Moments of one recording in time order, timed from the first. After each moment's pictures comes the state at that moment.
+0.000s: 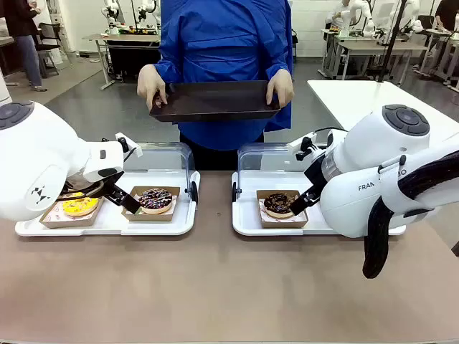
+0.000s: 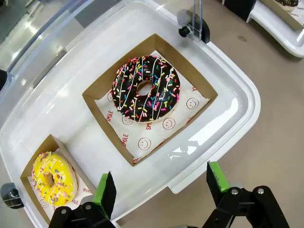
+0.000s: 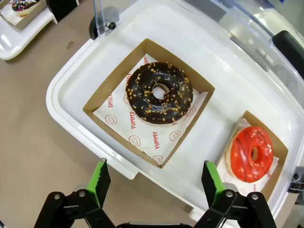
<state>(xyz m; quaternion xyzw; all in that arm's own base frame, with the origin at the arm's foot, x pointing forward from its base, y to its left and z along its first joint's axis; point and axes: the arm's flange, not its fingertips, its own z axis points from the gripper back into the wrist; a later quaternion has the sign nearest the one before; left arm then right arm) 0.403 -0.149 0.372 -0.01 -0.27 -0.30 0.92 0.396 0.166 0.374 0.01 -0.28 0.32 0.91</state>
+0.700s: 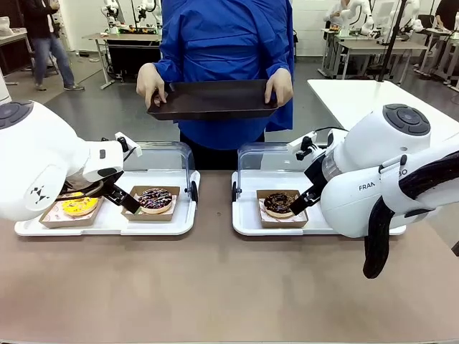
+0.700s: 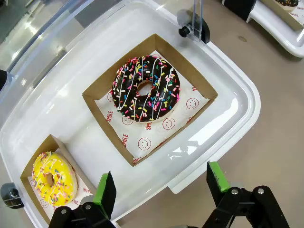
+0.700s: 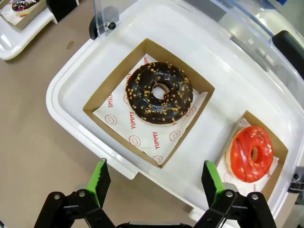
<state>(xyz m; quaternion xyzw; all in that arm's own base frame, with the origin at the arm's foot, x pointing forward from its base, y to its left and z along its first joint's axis) 0.403 -0.150 0.372 -0.01 -0.27 -0.30 0.92 0.396 0.166 0.374 0.01 -0.28 0.32 0.91</state>
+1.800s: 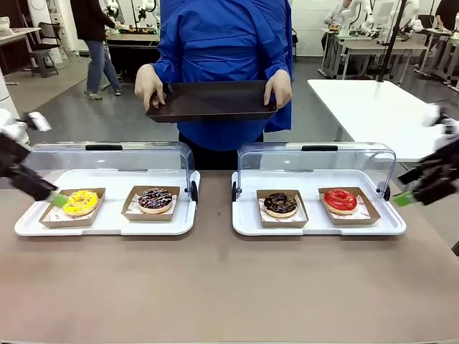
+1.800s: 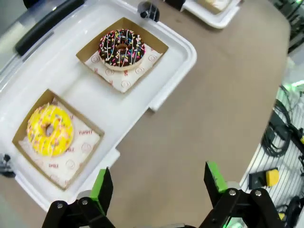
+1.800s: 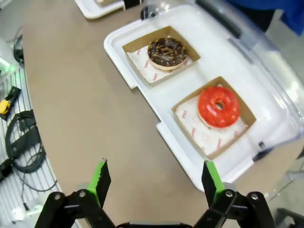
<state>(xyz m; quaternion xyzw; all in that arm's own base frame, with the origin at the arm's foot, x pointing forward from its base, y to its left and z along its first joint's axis) 0.360 0.025 0.440 -0.21 -0.23 -0.38 0.87 0.345 -0.072 0.459 0.16 -0.30 0.46 0.82</state>
